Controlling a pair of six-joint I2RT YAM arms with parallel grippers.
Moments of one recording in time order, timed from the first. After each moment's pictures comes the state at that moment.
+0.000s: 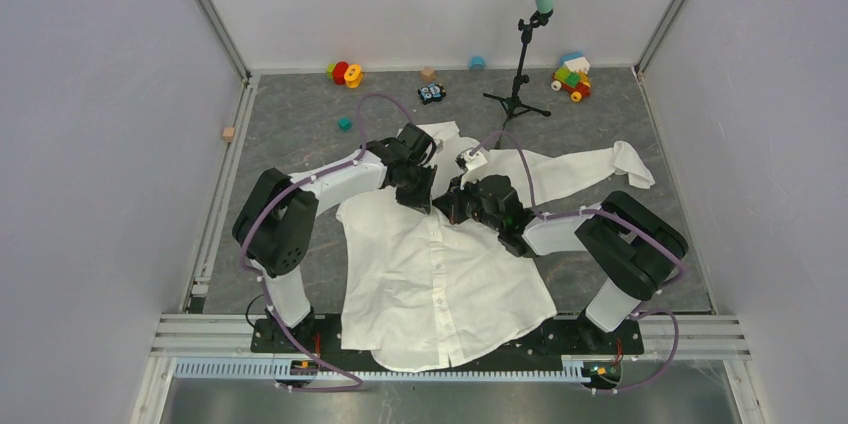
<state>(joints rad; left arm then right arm) -0.65 1.81 1.23 -0.56 0.19 -0.36 0.76 1.66 0.58 0.76 -0.10 0.39</state>
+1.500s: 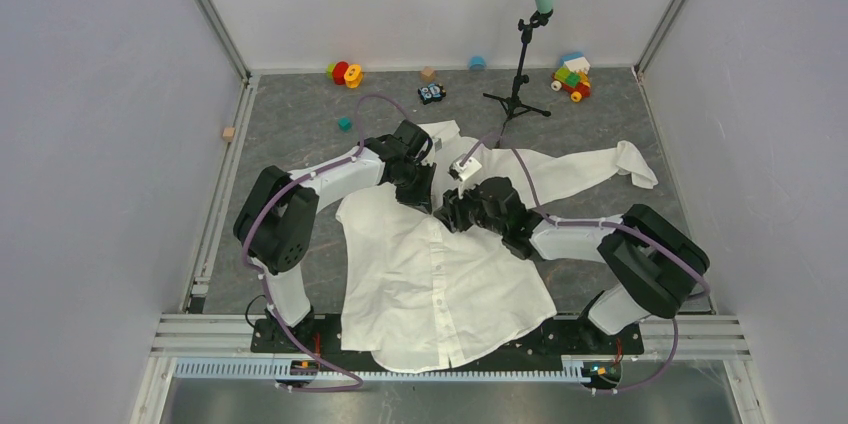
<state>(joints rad) -0.62 1.82 1.25 -0.57 0.28 -0.36 0.78 1.53 0.57 0.57 -0.10 0.19</state>
